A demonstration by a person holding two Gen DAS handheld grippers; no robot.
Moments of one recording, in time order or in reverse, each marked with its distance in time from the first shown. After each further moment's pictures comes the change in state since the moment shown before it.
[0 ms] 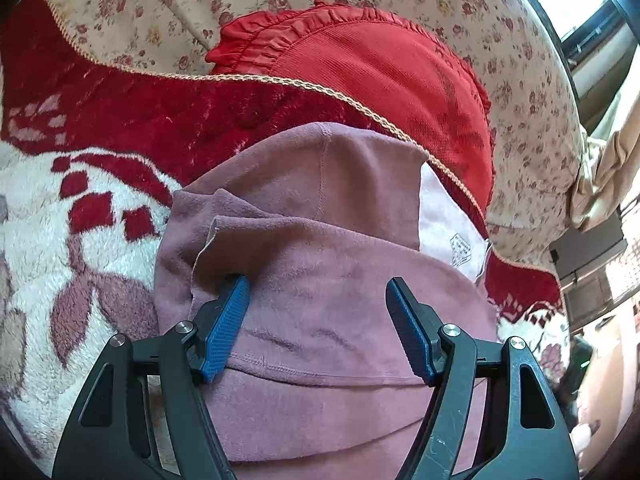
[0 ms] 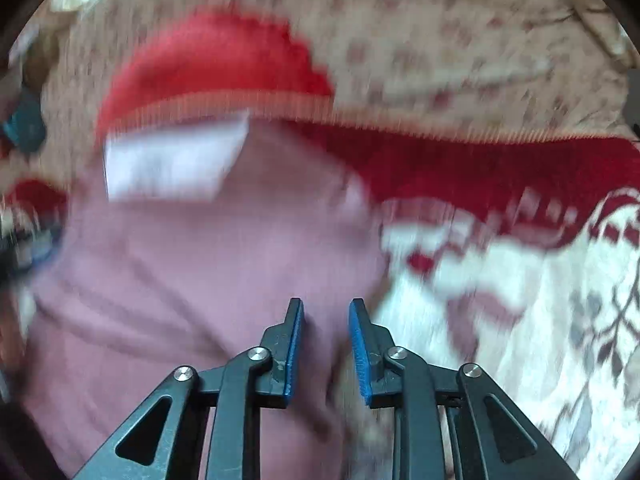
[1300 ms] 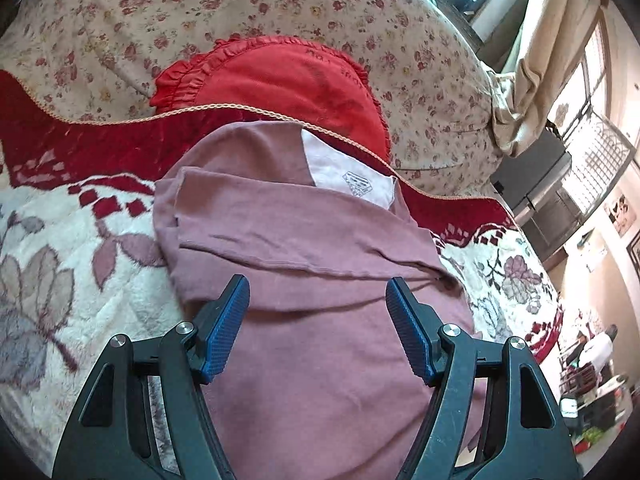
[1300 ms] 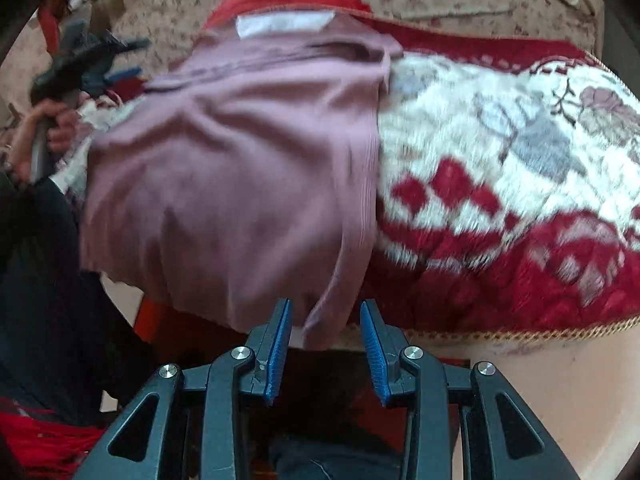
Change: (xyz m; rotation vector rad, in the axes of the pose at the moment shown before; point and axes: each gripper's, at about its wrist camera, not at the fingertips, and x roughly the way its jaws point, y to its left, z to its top) left arm -0.099 -0.025 -0.058 0.259 -0.027 -0.160; right arm -0.117 0.054 -0.287 -0.021 0.007 0.073
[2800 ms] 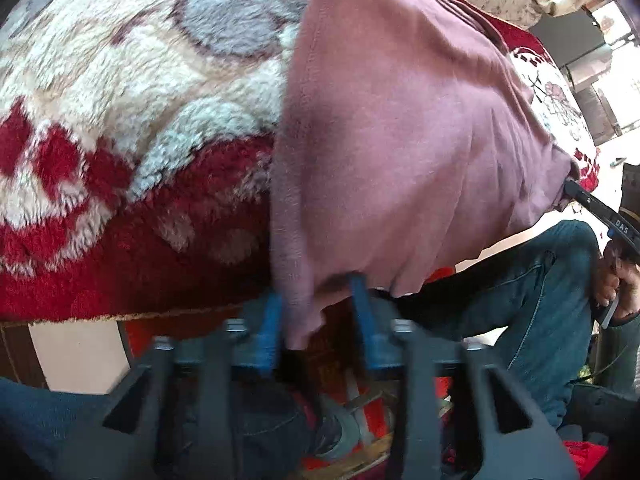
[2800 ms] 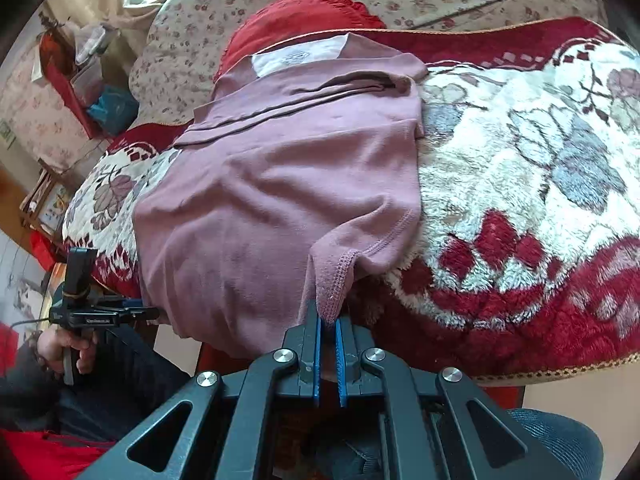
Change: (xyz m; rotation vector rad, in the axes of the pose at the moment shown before) left arm -0.047 0.017 -0.209 0.017 0.546 0.144; right arm -0.018 -0.013 0.046 0.119 -0.061 0.246
